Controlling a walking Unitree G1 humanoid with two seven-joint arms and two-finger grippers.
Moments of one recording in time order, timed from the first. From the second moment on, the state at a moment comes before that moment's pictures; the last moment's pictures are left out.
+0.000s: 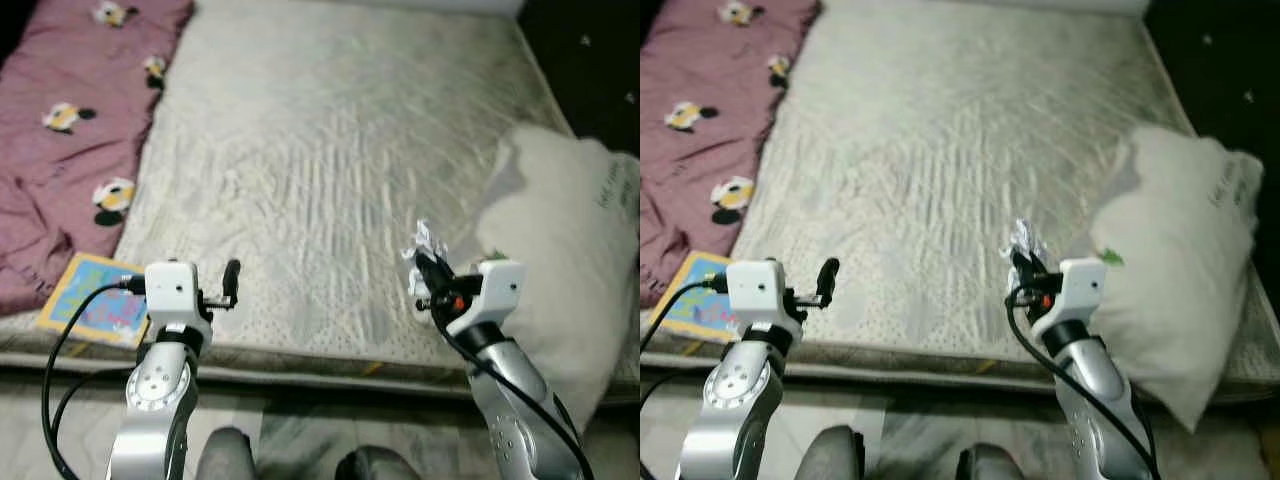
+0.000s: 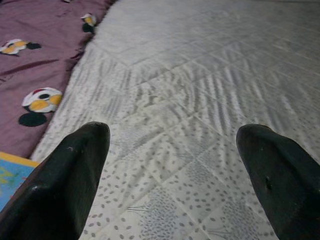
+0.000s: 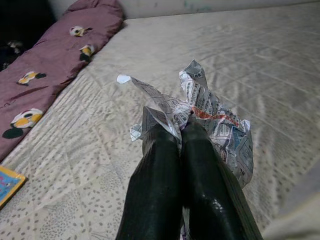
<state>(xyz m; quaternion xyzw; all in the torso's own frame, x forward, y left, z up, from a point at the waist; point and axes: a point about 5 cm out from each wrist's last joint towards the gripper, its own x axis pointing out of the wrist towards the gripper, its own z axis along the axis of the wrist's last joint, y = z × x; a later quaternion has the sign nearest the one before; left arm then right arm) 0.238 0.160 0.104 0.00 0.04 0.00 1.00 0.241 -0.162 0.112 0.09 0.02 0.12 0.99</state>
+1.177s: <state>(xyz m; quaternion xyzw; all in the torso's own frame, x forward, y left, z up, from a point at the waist) 0.245 0.147 0.102 -0.02 0.06 -0.02 1.00 0.243 -0.170 0.109 0.08 0.04 0.08 0.99</state>
